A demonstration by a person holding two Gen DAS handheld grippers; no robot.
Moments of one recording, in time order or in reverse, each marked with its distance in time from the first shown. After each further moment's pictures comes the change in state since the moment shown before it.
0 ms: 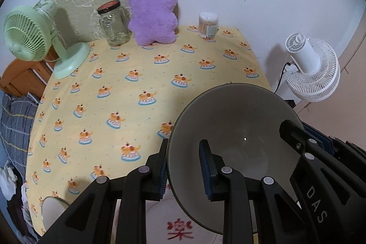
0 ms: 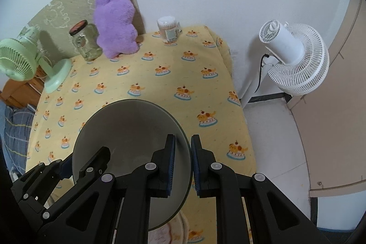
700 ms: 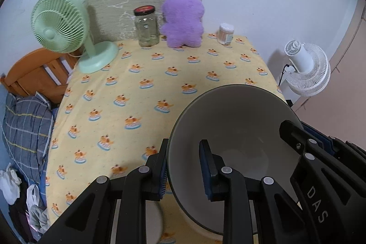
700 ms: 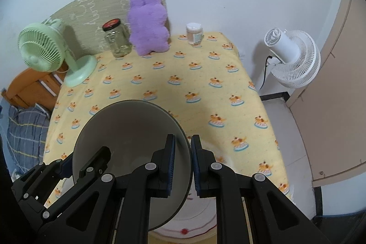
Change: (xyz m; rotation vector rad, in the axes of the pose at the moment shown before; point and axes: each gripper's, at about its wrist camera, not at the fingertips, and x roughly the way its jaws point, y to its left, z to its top) left arm -0.066 0.106 -0.050 0.014 -0.050 -0.033; right arm -0.068 0.106 -0.056 0.008 -0.053 -0.023
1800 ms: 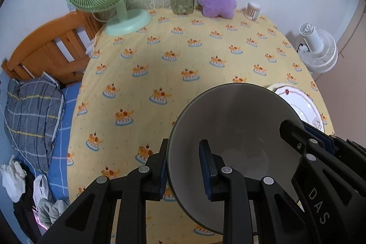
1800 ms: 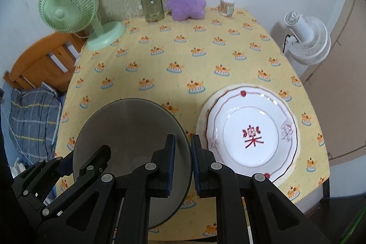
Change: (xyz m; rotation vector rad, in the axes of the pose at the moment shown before) left arm 0.003 0.128 -0.078 0.014 0.101 -0.009; right arm 0.008 0.131 -0.086 -0.006 0.097 -0.005
